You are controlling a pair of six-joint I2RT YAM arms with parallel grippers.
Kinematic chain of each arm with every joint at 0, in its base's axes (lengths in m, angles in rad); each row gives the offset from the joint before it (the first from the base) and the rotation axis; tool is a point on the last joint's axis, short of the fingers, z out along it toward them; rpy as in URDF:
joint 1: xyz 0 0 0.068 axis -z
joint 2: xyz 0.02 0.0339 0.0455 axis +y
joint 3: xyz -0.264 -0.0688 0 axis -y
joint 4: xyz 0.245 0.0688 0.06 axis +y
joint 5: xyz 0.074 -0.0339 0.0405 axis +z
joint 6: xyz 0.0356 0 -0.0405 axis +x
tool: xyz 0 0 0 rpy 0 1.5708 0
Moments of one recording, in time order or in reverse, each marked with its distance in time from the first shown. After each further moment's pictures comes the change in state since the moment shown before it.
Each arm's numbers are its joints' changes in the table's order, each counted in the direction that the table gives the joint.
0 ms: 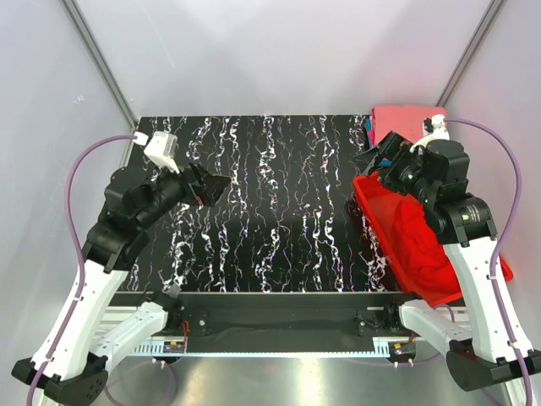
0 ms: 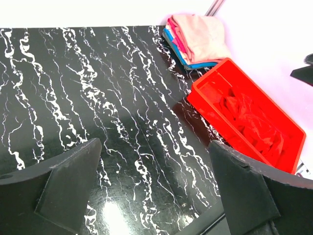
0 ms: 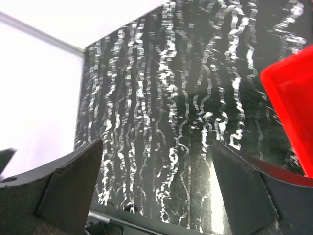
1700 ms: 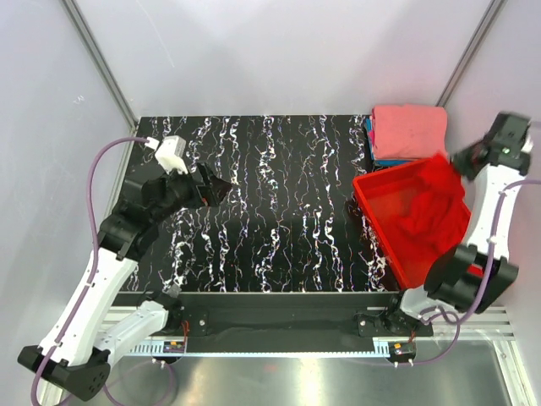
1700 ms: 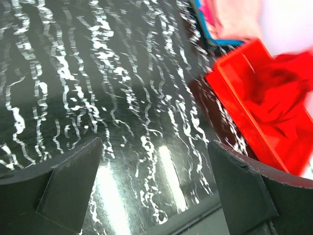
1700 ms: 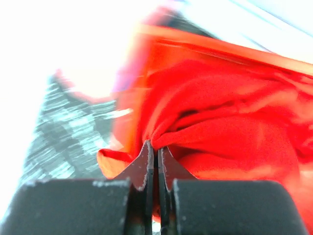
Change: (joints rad) left arm -0.009 0.047 -0.051 0.079 0.063 -0.071; right arm 0.704 0.510 0.158 0.146 -0.141 0.002
